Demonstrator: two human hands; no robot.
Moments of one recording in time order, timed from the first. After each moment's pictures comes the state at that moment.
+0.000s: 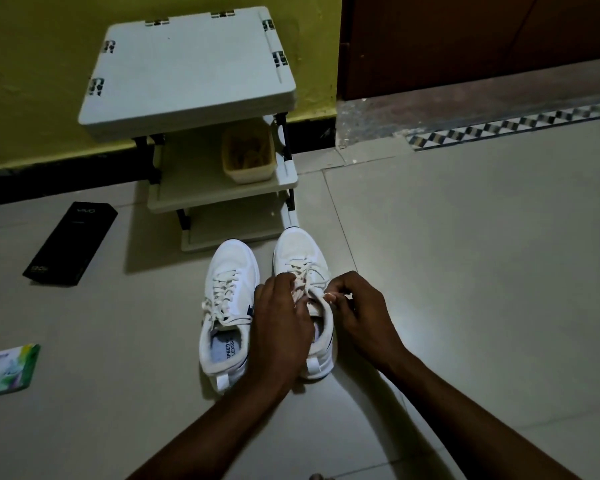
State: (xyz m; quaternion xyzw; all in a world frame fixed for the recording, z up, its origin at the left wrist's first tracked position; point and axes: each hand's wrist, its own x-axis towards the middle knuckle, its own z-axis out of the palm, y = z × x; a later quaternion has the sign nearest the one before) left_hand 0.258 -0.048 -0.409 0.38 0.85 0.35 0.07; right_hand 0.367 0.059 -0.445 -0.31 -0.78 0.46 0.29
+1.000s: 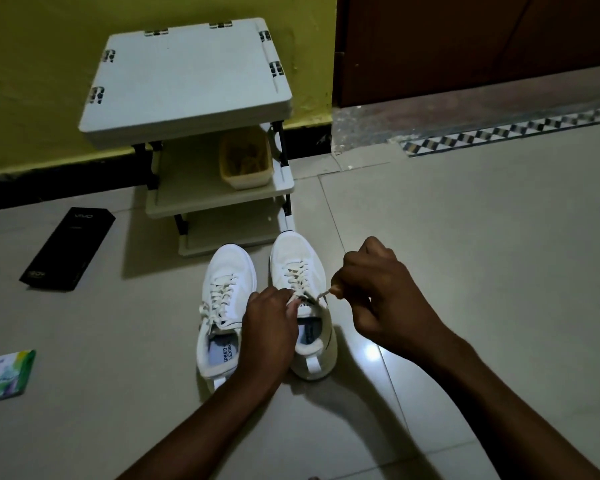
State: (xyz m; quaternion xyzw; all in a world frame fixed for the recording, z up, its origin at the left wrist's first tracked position) left_hand 0.243 -0.048 -0.411 0.40 0.87 0.28 0.06; right_hand 0.382 0.071 -0.336 -0.16 -0.92 0.24 0.26
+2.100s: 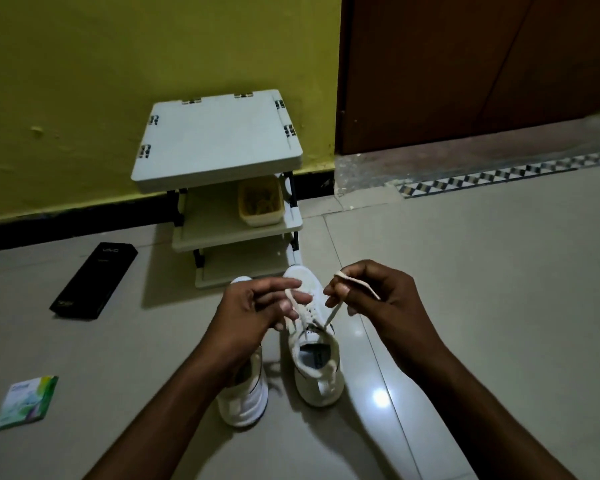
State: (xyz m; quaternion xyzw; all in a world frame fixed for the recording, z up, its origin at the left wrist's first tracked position) left_hand 0.208 -0.075 -0.297 0.34 0.68 0.53 0.37; right_hand 0.381 0.048 -0.294 -0.24 -0.65 0.64 0.33
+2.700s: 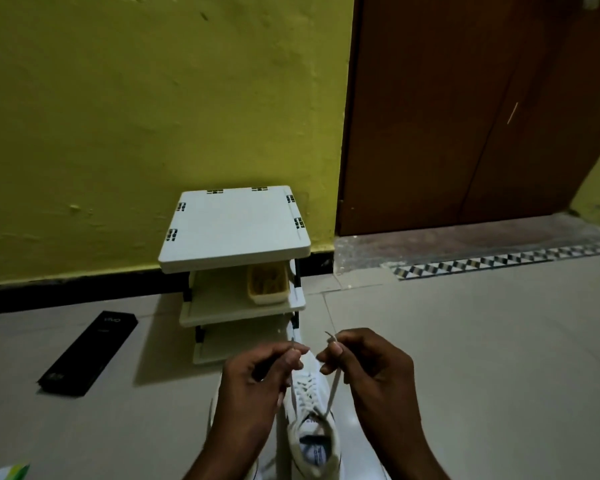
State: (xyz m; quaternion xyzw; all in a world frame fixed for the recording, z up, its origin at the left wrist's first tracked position) left_hand 0.226 -0.072 -0.261 0.33 0.66 0.64 0.22; right_hand 0.353 0.023 -0.260 -0.25 -0.68 0.52 0.45
